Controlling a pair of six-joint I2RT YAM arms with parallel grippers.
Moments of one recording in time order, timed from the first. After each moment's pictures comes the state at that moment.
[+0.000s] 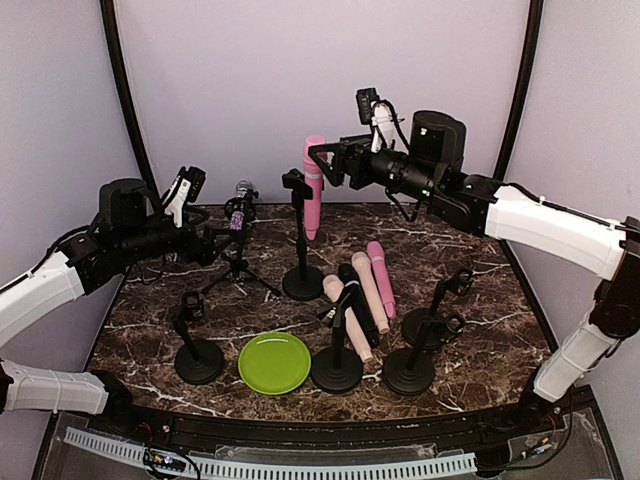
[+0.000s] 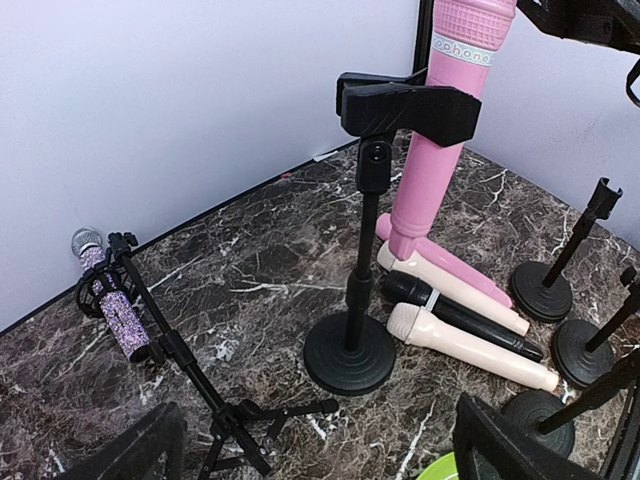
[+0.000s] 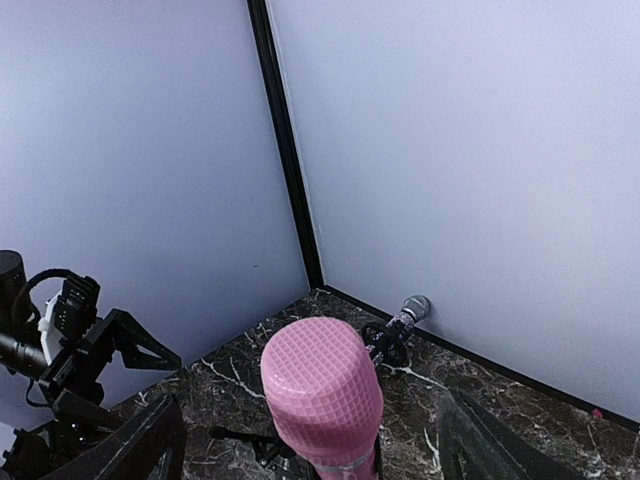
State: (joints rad) left arm -0.49 1.02 0.88 -0.20 0.21 0.07; right arm 0.84 1.55 1.43 0.14 -0.07 0.17
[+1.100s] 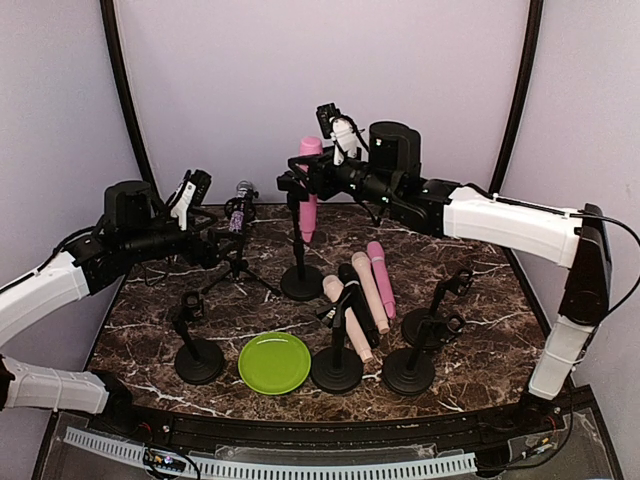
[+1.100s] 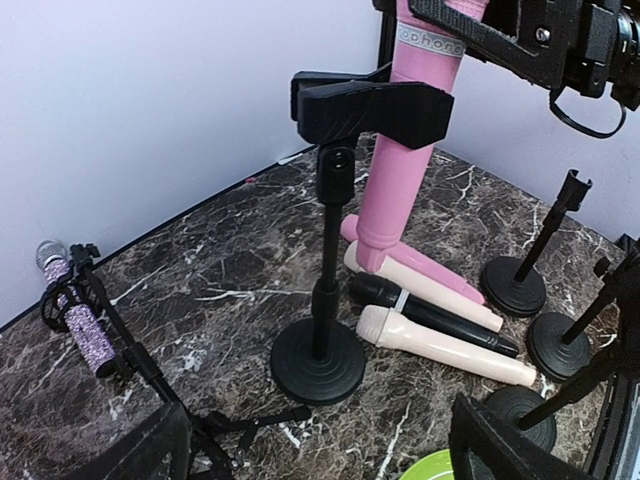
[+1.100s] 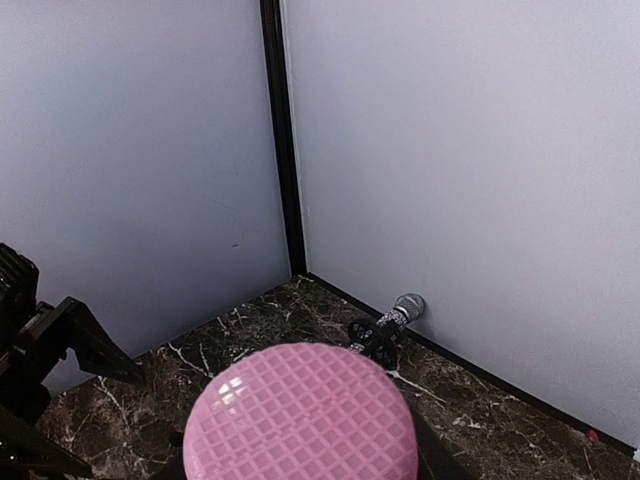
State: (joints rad) left arm -0.49 1.04 0.86 -0.16 0.28 0.07; right arm 0.88 1.77 1.57 0.18 -0.01 0.06
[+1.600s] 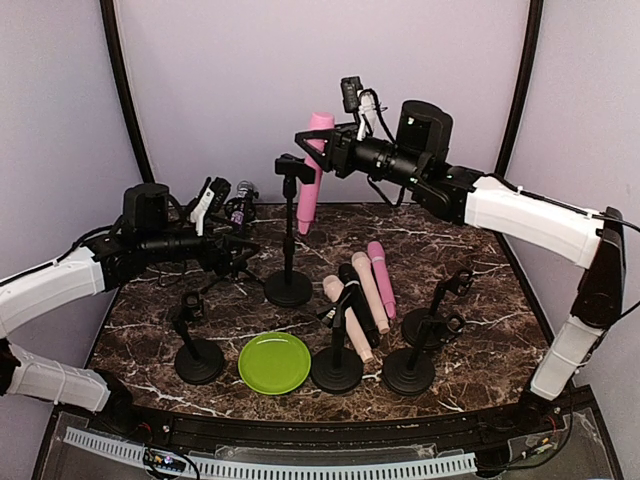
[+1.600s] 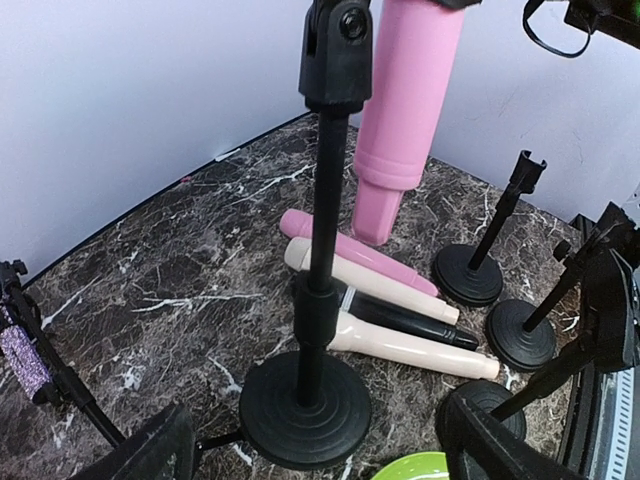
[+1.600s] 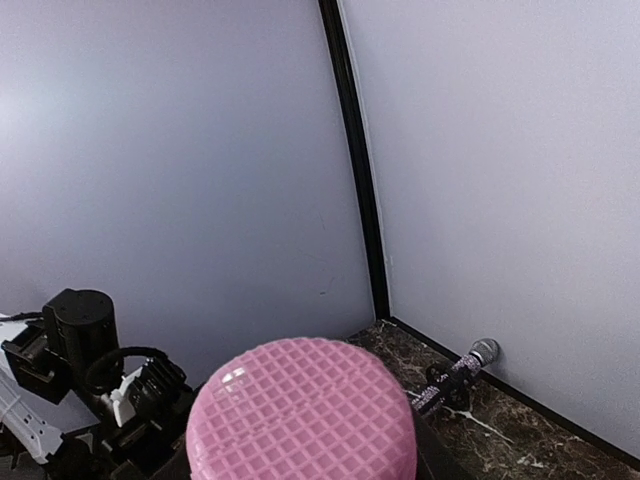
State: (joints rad) left arm -0.52 1.15 0.86 -0.08 0.43 0.06; right arm 0.82 1.69 1.57 0.23 -0.28 0.20
